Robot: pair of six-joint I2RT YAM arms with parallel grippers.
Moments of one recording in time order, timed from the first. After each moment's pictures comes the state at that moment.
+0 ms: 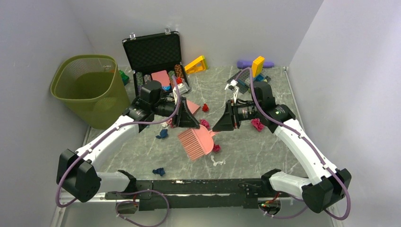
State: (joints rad) left arm -0.53 1.27 1.02 -0.05 1.17 -0.34; right arm 0.43 1.13 1.11 -0.62 -1.01 0.29
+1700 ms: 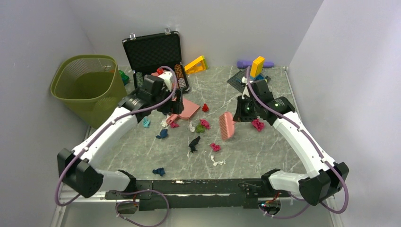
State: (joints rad) left arm -0.51 1.28 1.22 -0.57 0.12 -0.28; right arm 0.43 1.20 1.23 -0.92 -0.19 0.35
